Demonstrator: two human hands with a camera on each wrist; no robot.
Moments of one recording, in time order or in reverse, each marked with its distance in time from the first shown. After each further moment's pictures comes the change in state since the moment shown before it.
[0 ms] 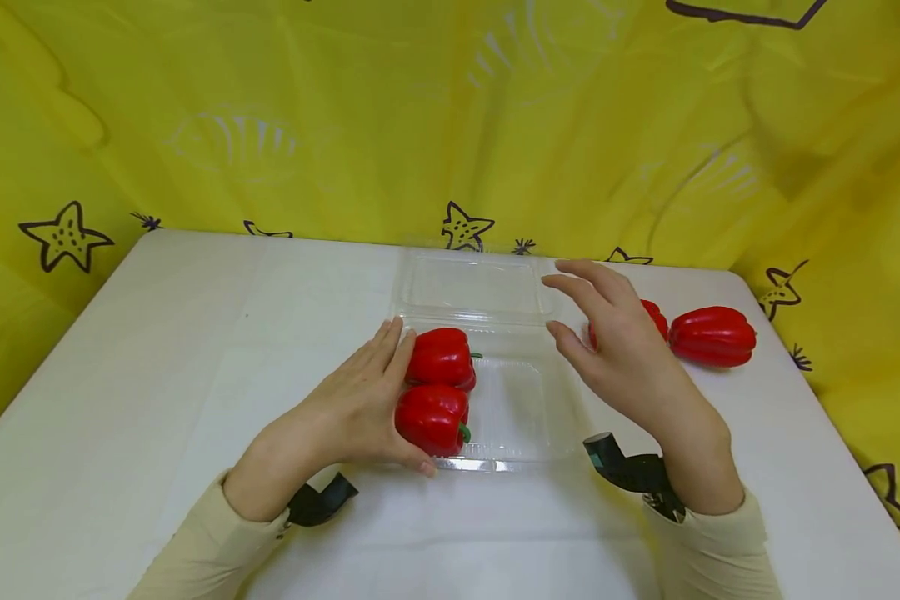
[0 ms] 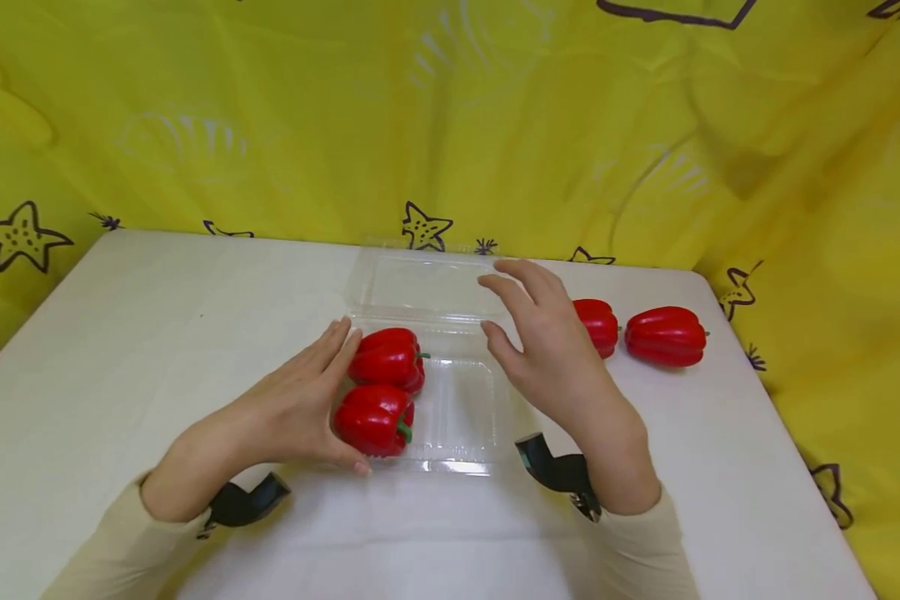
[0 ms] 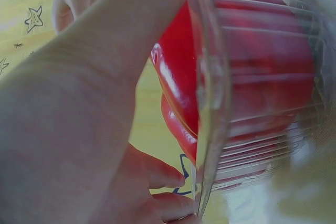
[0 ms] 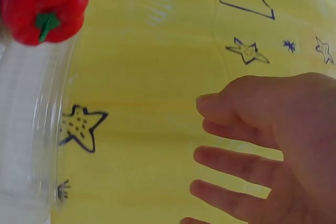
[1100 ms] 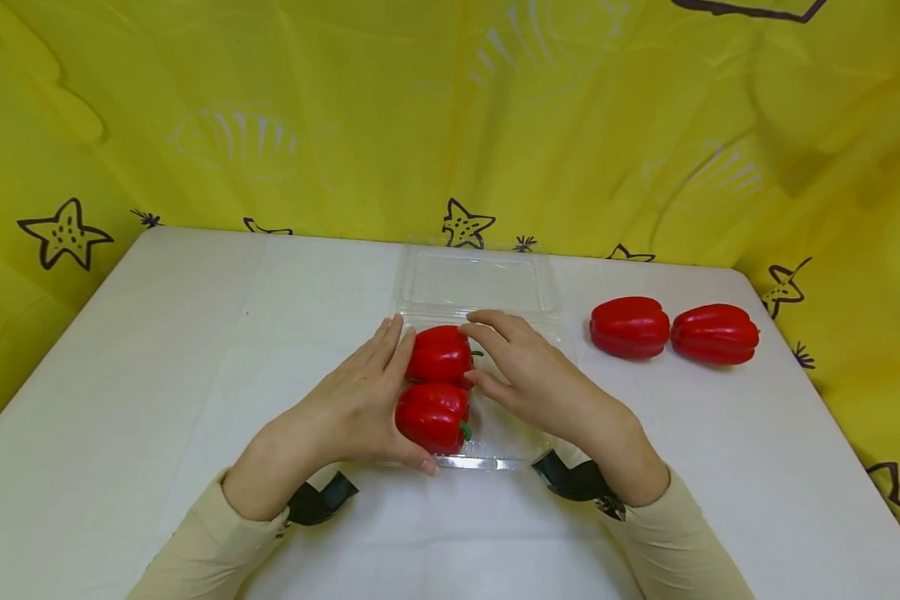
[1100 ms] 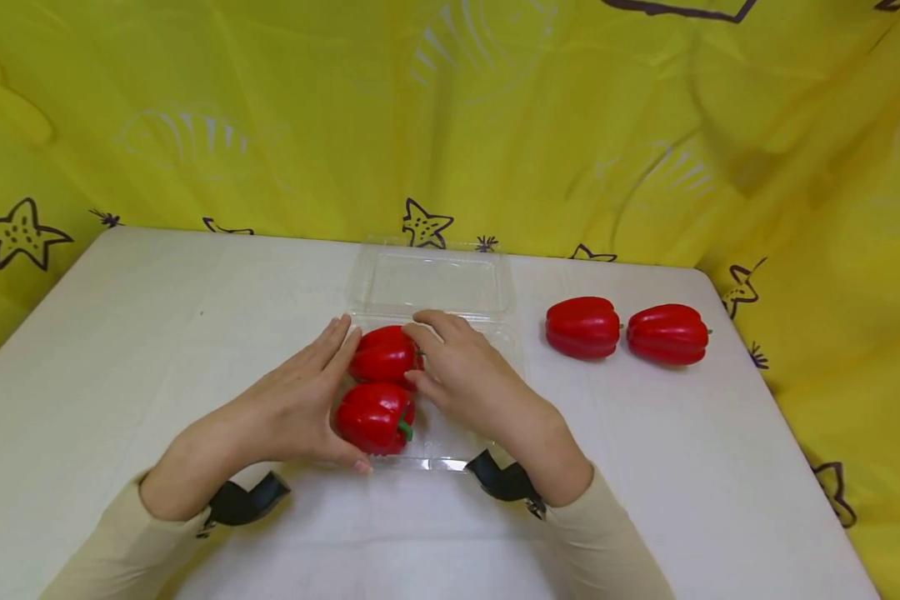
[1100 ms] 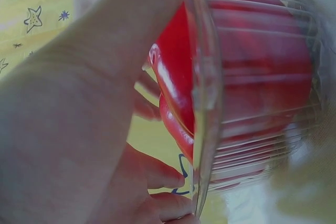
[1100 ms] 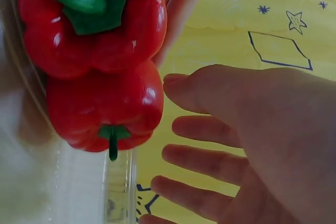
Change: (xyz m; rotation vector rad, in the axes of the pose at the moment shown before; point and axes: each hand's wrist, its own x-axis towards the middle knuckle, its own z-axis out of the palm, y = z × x) left_hand 0.001 -0.001 0.001 0.008 0.011 0.014; right_hand 0.011 -0.022 0.062 0.013 -0.344 -0.061
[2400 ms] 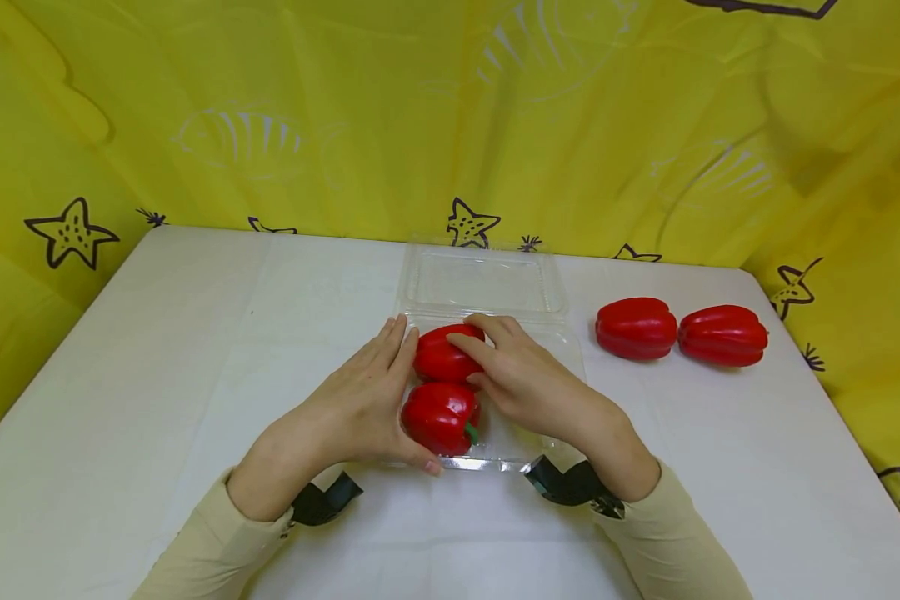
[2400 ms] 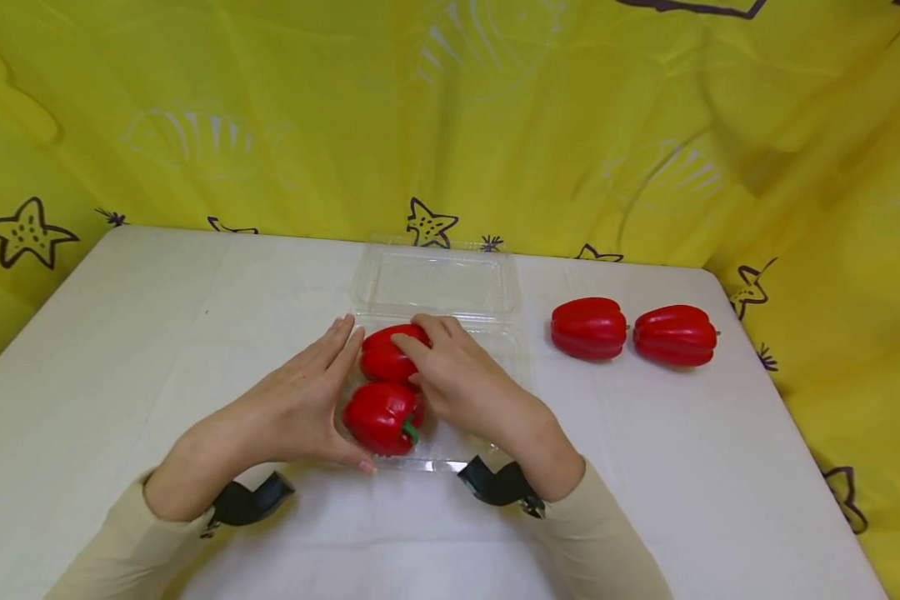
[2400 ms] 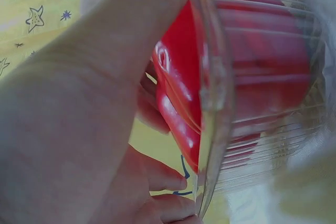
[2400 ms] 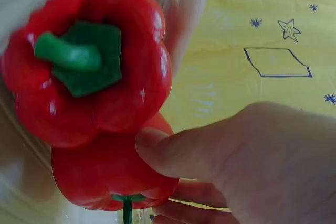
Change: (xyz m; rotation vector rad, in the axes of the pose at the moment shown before) left_hand 0.000 0.001 -0.002 0.016 -0.010 -0.008; right_hand 0.007 -0.002 0.009 -0.065 0.013 -0.141
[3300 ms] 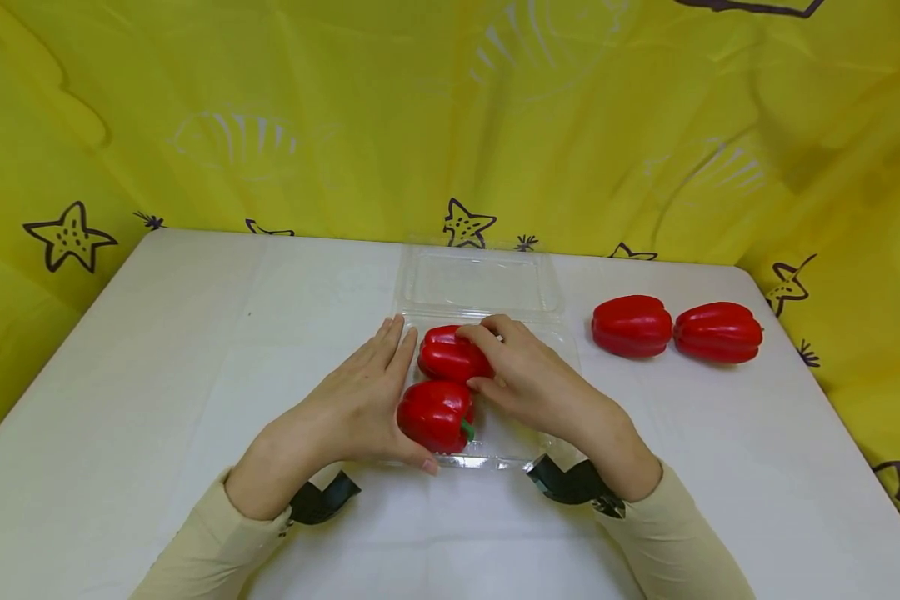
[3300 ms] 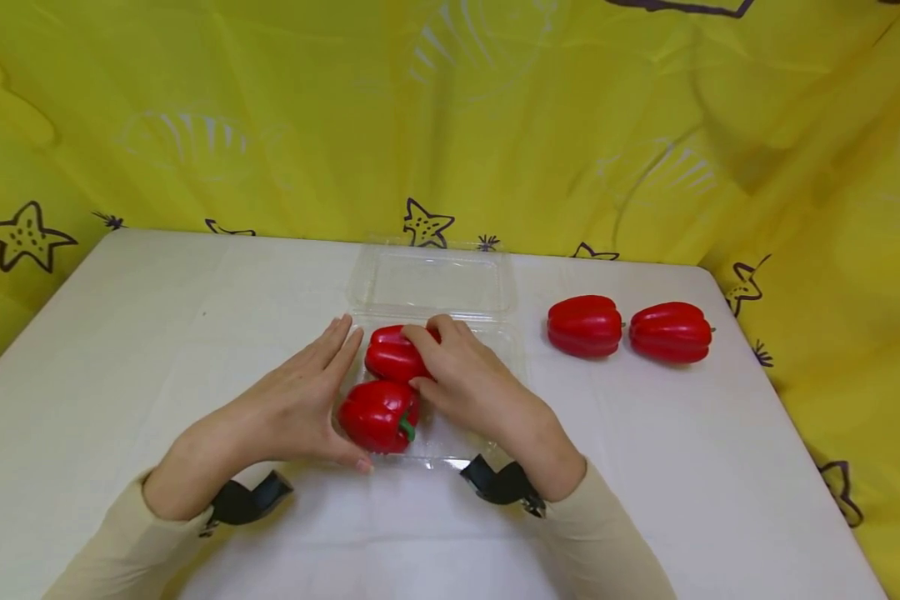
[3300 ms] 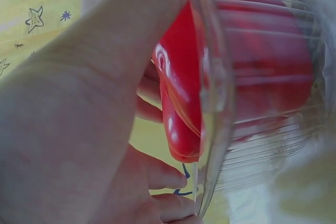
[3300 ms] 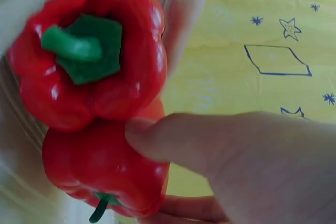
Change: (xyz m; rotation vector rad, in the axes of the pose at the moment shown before) left_hand 0.000 0.001 0.000 0.012 -0.002 0.012; right_hand -0.005 0.002 -0.003 0.058 0.012 0.104
